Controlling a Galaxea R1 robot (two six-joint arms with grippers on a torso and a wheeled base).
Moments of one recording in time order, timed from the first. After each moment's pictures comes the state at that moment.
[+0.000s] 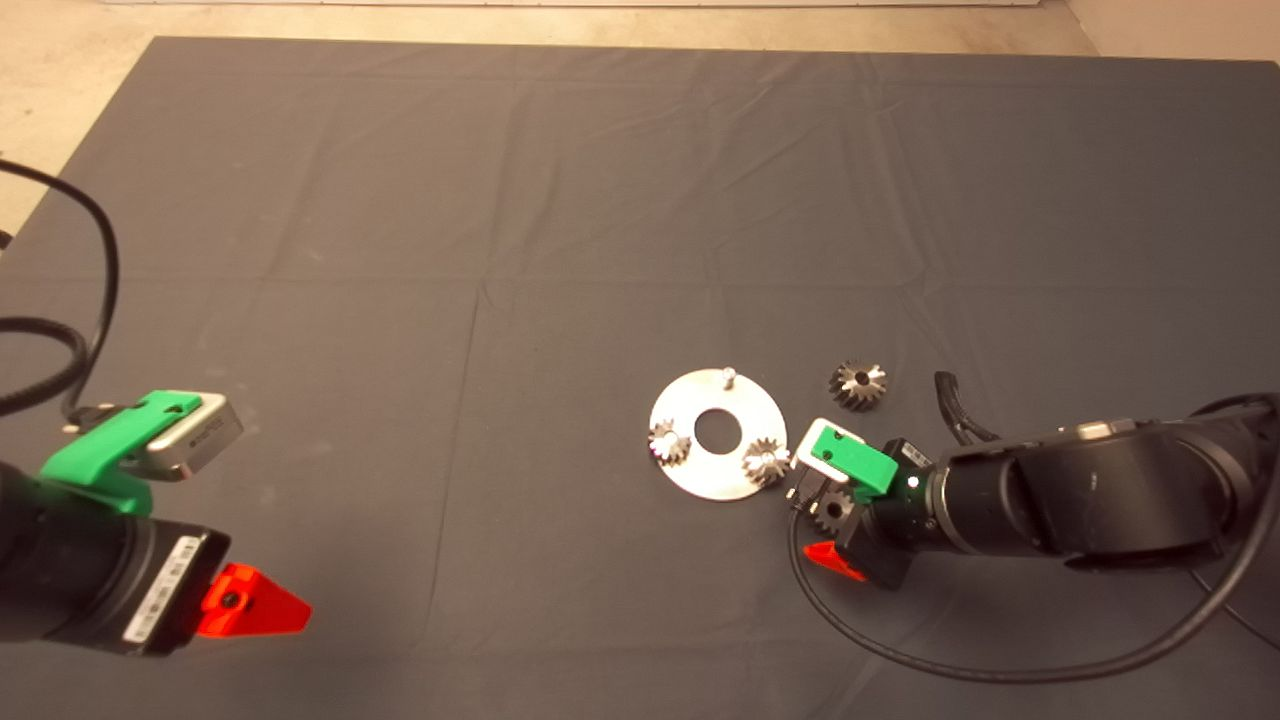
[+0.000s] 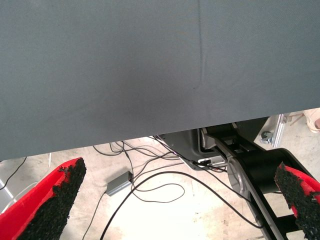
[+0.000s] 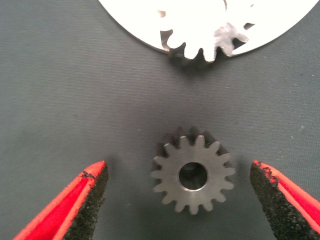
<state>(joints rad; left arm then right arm) -0.68 1.86 -0.37 -0.04 1.44 -1.35 0.03 2.36 -0.59 -0.83 -1.49 0.86</state>
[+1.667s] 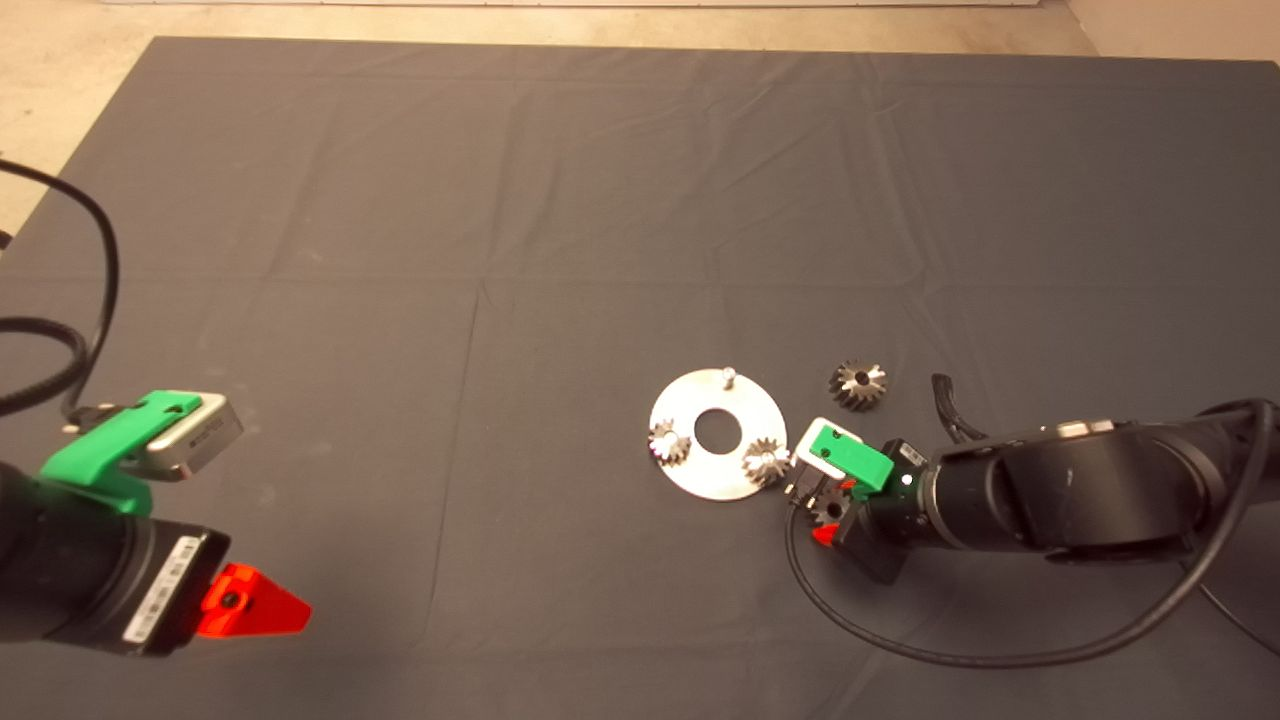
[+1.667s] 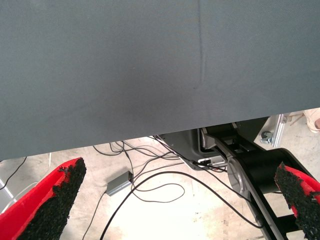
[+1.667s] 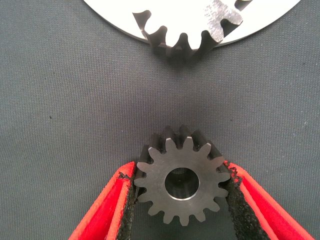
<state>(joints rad) -0.68 1.86 -0.37 -0.04 1.44 -1.35 0.01 2.36 -0.63 -0.84 -1.49 0.85</state>
